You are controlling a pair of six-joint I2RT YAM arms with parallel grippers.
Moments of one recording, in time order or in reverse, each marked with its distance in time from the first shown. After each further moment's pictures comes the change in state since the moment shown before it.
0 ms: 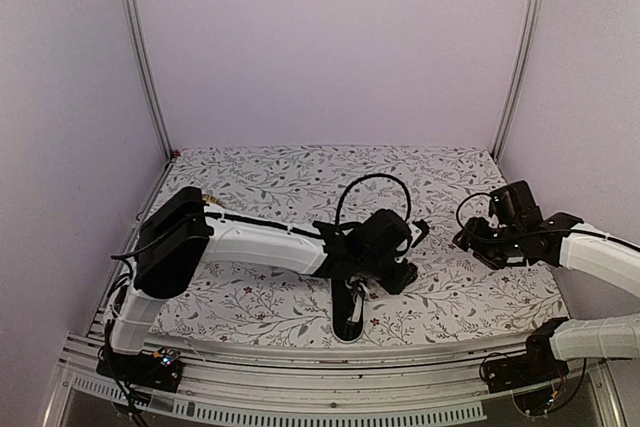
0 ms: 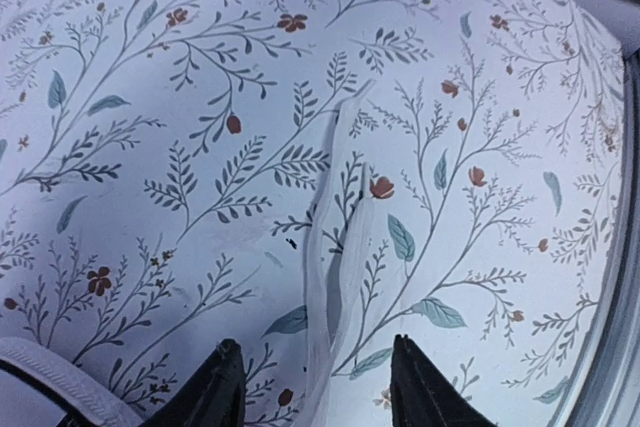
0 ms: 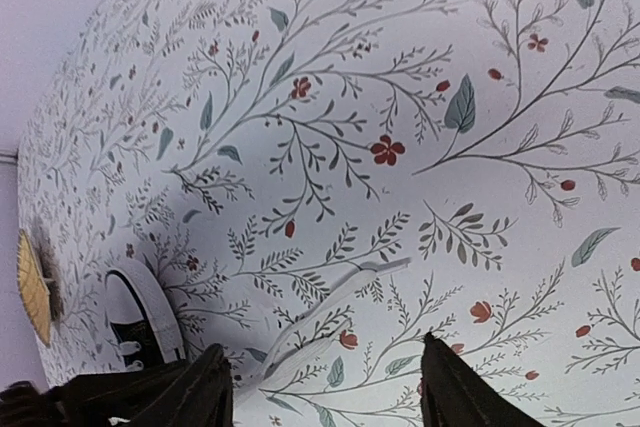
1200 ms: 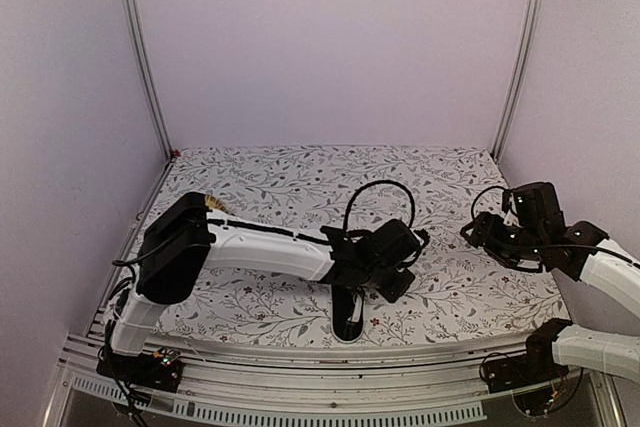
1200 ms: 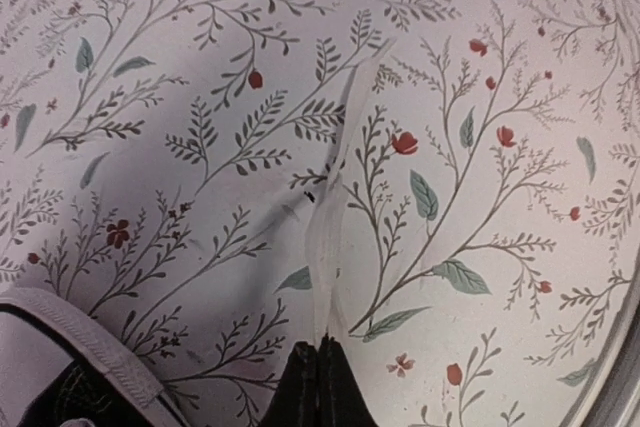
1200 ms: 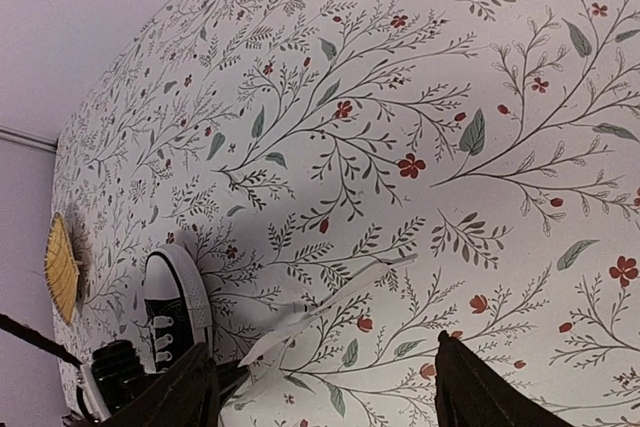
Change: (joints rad) left arm -0.043 0.066 0.084 -0.156 -0.117 -0.007; right arm -0.006 -0.225 -0.010 -0.072 0.017 -0.058
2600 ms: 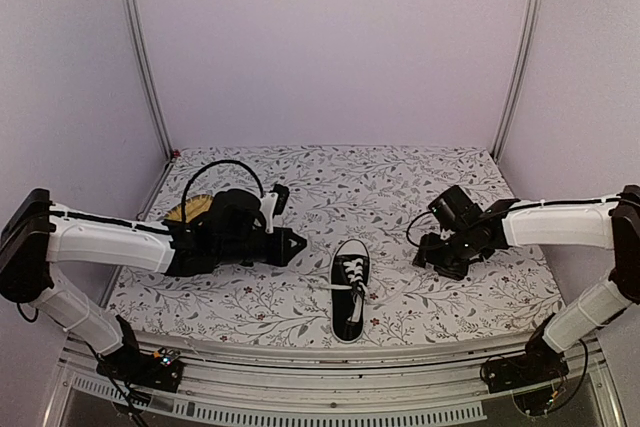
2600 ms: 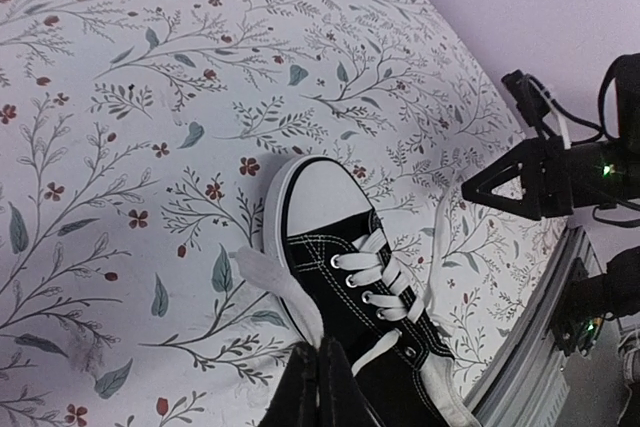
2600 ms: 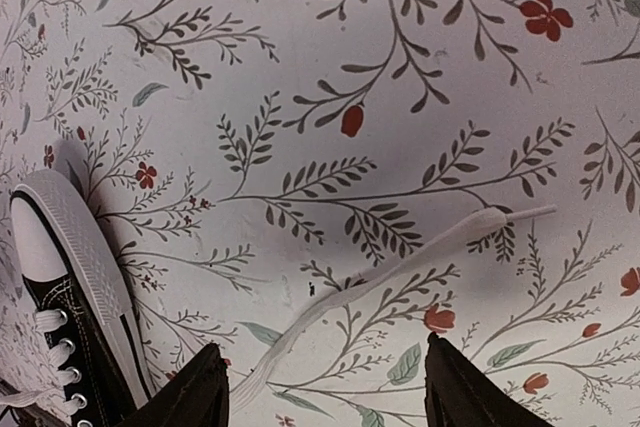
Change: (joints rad) left arm 0.314 -0.850 -0.998 0.476 0.176 -0.356; right arm 0.215 0.599 0.175 0.050 -0.019 0.109
